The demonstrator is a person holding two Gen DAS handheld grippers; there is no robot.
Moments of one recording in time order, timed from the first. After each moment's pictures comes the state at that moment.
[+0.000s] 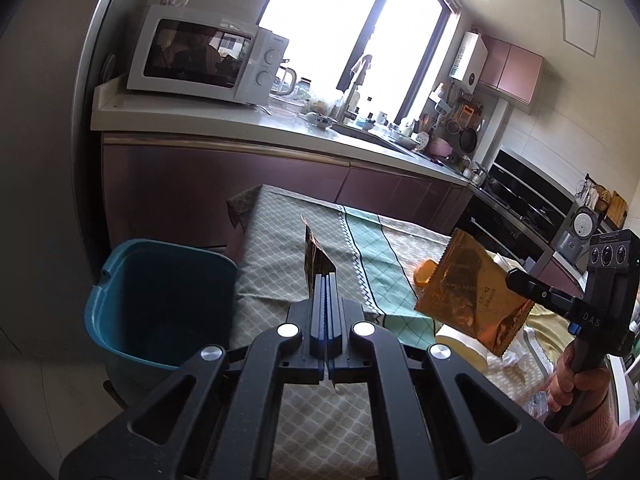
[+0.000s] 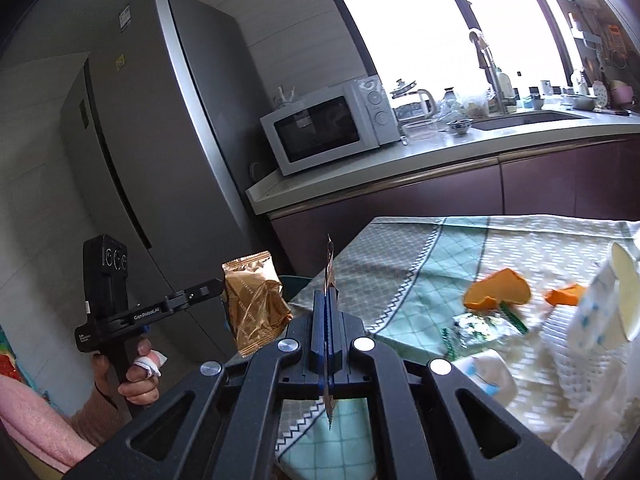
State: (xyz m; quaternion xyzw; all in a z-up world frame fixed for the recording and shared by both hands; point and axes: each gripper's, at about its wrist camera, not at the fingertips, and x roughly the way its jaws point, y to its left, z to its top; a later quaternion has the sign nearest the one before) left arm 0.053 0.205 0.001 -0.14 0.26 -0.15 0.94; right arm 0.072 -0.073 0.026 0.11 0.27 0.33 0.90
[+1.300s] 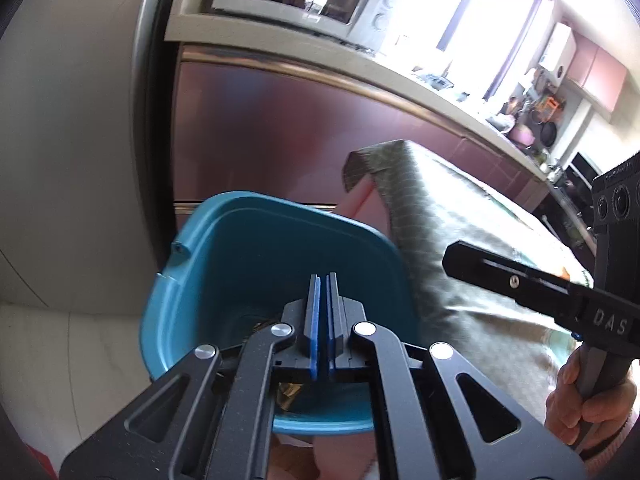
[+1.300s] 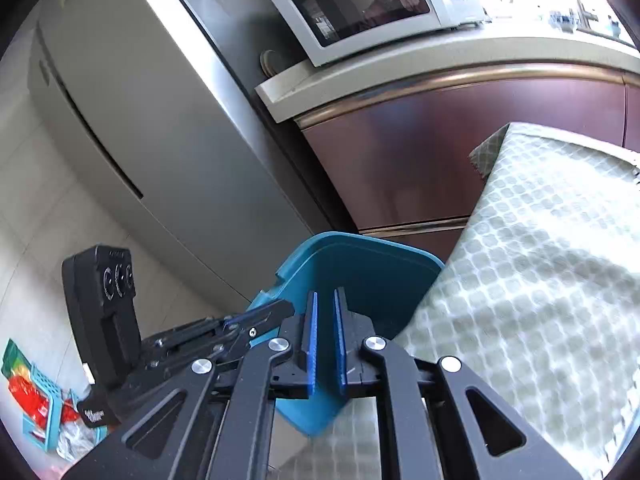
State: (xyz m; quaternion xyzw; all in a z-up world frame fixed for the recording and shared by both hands) left arm 0.173 0.312 -0.105 -0.17 0.36 -0.05 0.92; right arm 0.191 0.141 -0.049 0.09 0.41 0.39 0.82
